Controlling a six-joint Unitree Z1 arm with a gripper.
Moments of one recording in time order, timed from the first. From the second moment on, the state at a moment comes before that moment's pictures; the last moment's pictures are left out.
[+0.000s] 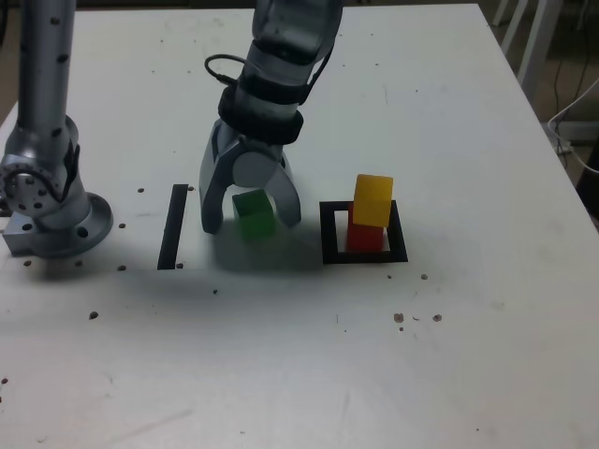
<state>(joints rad) 0.09 1.94 -1.12 1.16 -0.14 -0.02</state>
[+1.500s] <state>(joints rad) 0.05 1.92 -1.45 1.38 0.05 0.03</state>
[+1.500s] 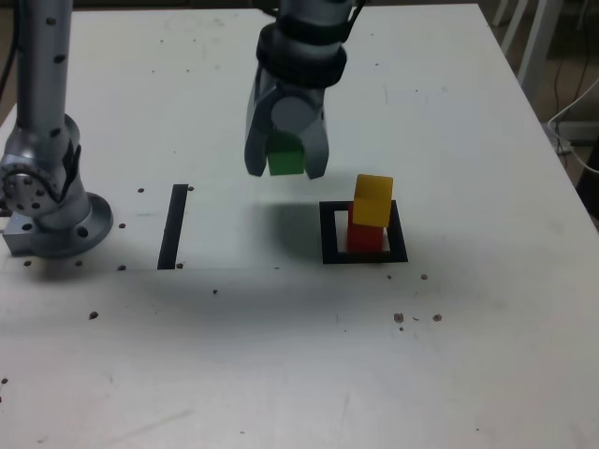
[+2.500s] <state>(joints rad) -0.06 2.08 -1.92 1.60 0.12 0.22</state>
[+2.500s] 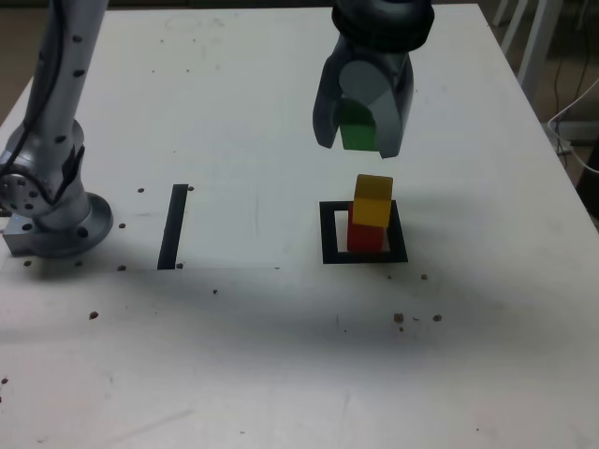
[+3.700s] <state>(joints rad) -0.13 2.13 -1.93 1.60 0.04 0.22</state>
